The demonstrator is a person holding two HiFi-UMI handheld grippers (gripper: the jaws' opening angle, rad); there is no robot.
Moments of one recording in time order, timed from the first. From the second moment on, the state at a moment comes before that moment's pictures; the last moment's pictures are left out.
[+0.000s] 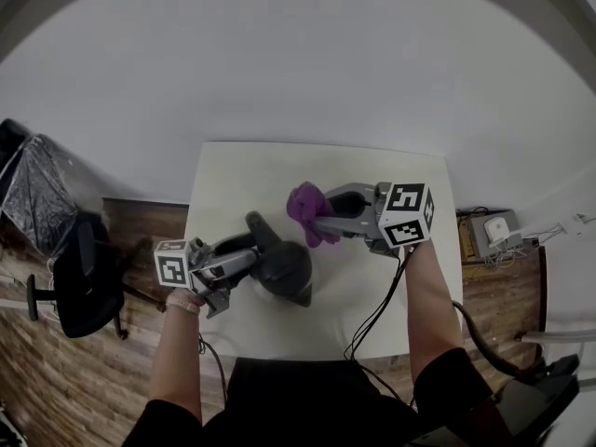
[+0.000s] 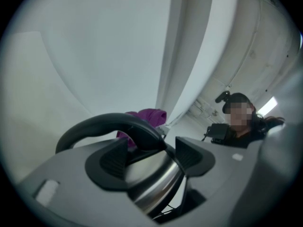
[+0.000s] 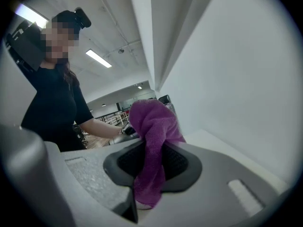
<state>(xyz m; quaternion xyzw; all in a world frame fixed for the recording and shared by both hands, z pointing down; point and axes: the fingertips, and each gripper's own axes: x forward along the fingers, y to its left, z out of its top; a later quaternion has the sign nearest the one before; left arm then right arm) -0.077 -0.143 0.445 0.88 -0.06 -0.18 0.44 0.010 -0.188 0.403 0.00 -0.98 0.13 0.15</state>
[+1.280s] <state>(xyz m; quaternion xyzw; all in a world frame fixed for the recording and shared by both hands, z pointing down) -0.067 -0.138 0.442 0.90 -0.08 -0.14 0.42 -0.005 -0.161 0.540 -0.02 -0.93 0.27 0.23</state>
